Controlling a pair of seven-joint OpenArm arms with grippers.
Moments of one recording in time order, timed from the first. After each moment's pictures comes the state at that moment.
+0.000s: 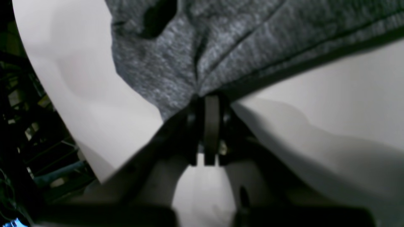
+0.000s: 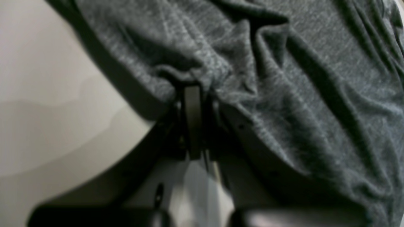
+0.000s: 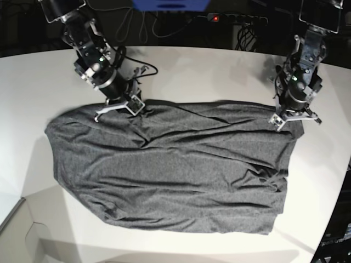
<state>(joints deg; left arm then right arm) 7.7 -28.9 8.0 86.9 10.6 -19.7 42.0 -10.1 16.7 -18.6 85.7 -15.4 16.6 -11.2</state>
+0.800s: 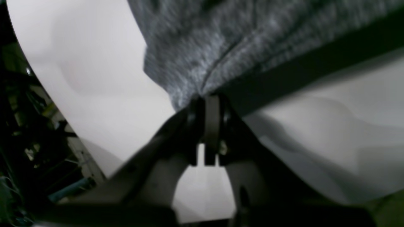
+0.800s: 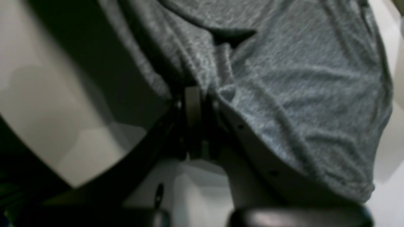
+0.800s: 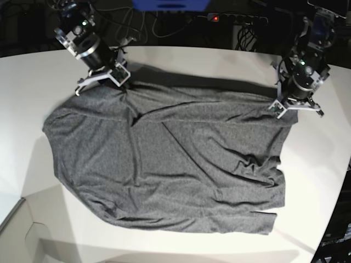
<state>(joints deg) 15.4 -32.3 4.9 100.0 8.8 -22.3 44.0 -28.8 19.8 -11.8 106.7 -16.4 17.0 -14.3</state>
